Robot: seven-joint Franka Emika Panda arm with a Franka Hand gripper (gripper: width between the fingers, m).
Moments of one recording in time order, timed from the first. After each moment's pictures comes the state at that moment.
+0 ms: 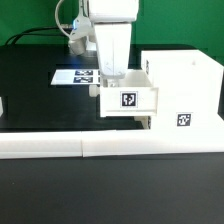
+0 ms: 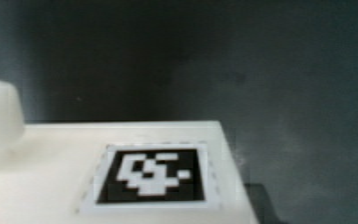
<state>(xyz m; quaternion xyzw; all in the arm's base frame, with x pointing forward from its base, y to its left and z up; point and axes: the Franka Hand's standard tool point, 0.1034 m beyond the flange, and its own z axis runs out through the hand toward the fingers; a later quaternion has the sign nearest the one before) 0.546 0.000 0.055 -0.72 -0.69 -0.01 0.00</state>
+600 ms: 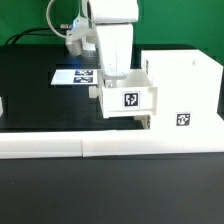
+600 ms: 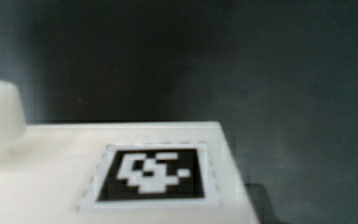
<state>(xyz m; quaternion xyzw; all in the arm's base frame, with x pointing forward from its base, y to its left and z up) 0.545 -0.006 0.054 -0.69 -0.73 -0.01 0.00</state>
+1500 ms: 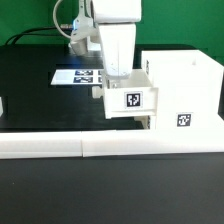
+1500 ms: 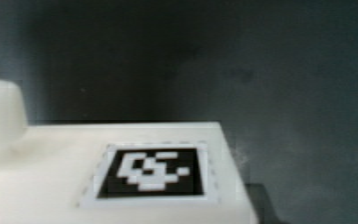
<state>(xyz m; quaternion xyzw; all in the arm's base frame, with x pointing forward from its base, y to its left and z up) 0.548 0.004 0.055 -0.71 -0.70 -0.01 0.00</state>
